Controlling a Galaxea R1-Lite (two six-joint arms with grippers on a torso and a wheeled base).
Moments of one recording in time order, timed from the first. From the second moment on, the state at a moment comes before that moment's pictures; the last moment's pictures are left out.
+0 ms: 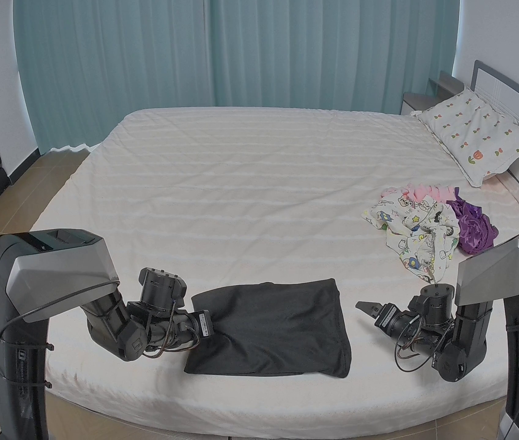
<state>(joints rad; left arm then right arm) -0.37 2.36 -0.80 -0.80 -0.13 -0.53 0.28 2.45 -0.44 -1.53 0.10 0.89</state>
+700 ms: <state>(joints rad) -0.33 2.33 -0.80 -0.79 -0.13 -0.53 0.28 2.45 -0.43 -1.53 0.10 0.89</state>
